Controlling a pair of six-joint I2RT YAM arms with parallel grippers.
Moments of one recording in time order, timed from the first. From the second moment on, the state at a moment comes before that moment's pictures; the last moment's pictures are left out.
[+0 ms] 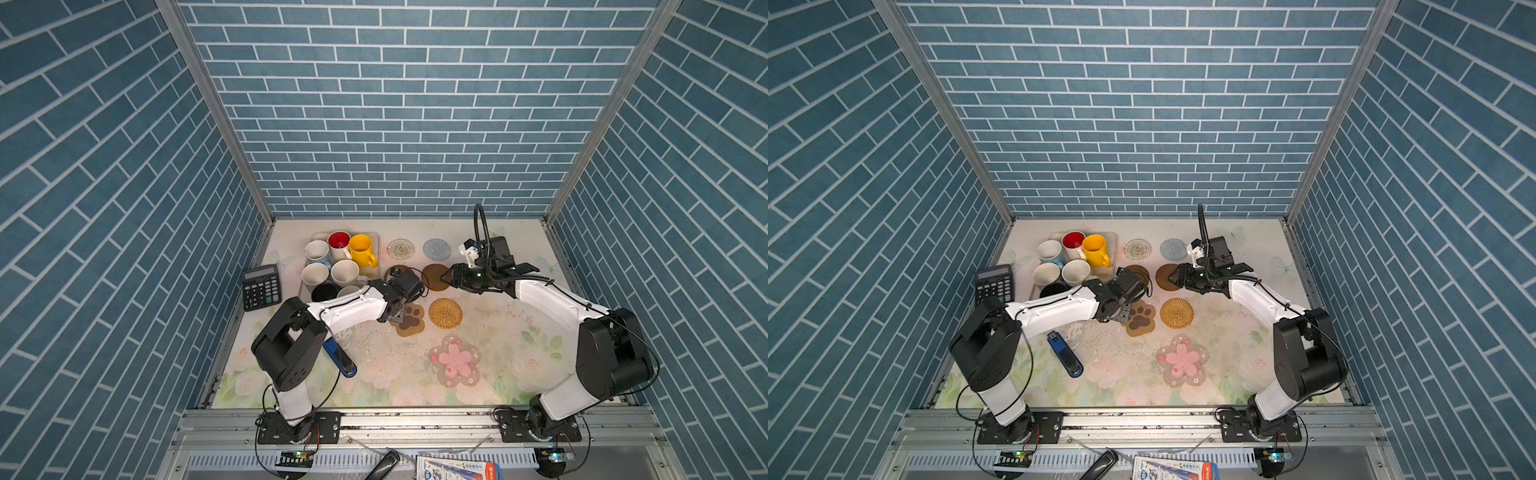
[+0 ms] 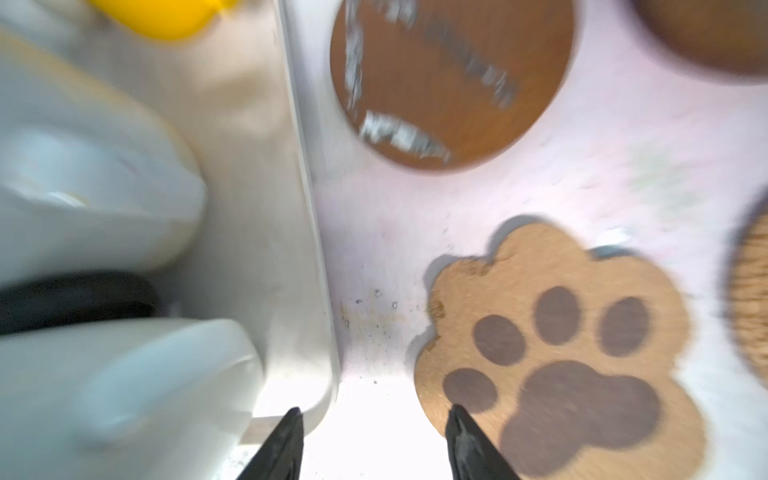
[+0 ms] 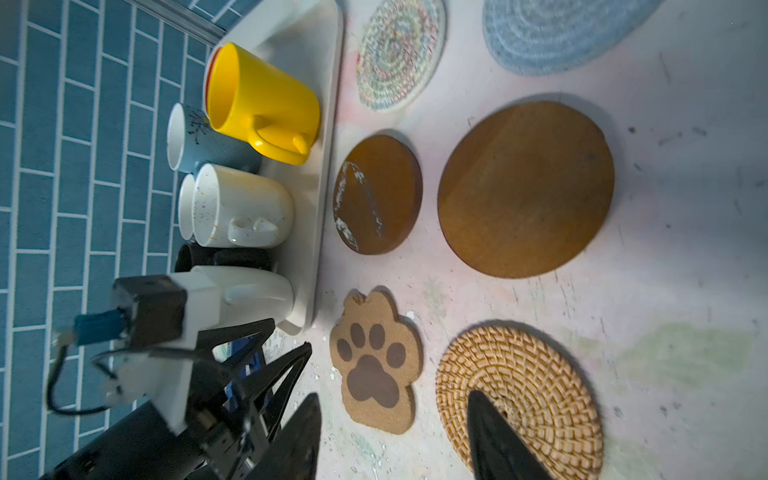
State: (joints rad) left arm -0.79 1.70 1.19 -0.70 -0.39 -0.53; right arm 0.41 1.58 1.11 -0.36 -0.52 0.49
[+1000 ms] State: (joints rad) left arm -0.56 1.05 1.11 -0.94 -0.33 -0.49; right arm 0.57 2.19 1.98 -0.64 -0.55 0.13
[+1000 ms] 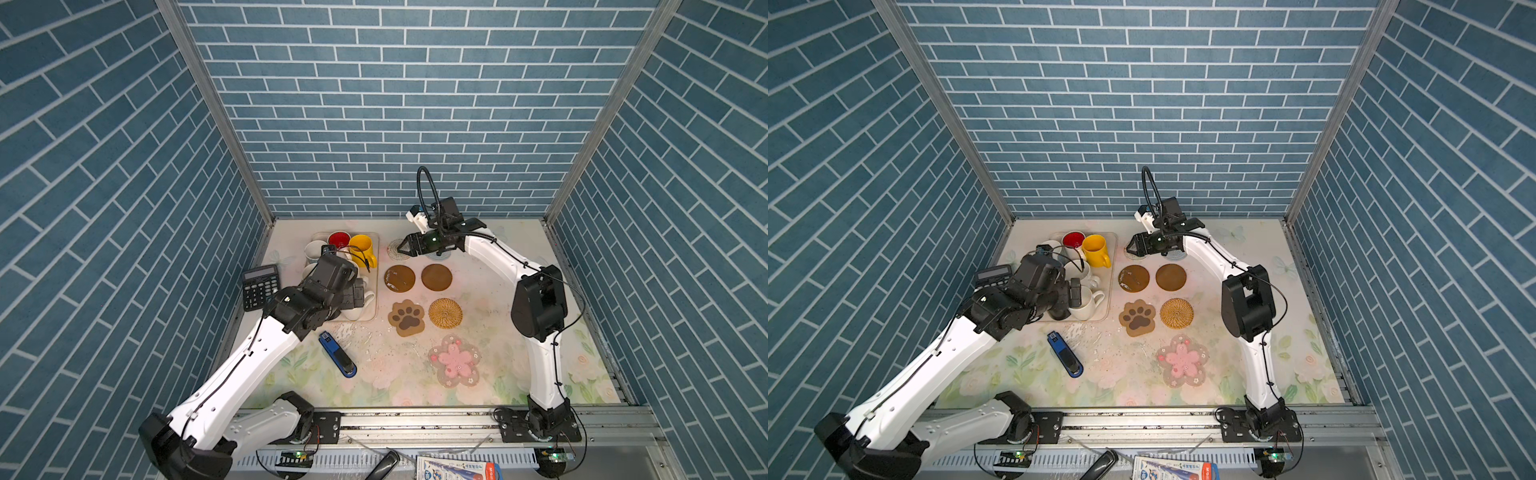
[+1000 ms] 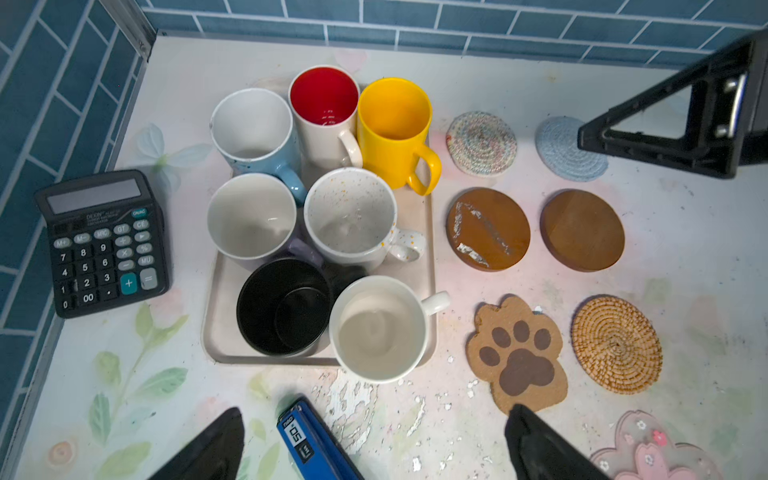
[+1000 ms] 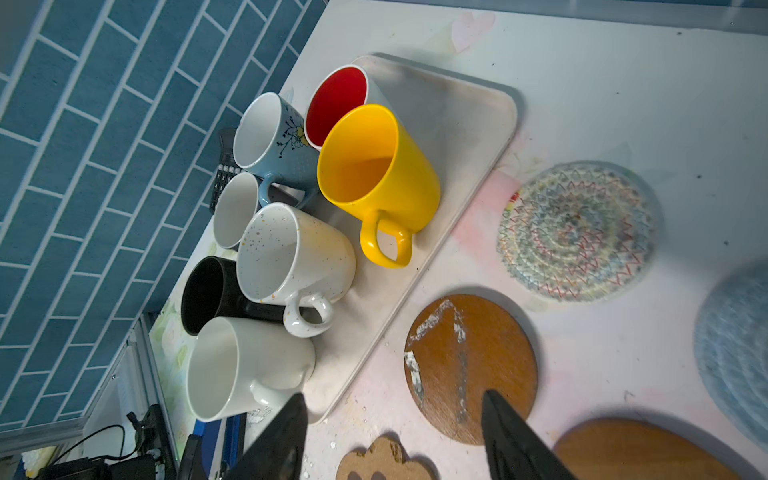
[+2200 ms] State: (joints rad) left arm -0.49 0.90 0.96 -0.90 -0.31 -0.52; right arm 0.70 2.65 2.42 -0.57 -0.42 0.12
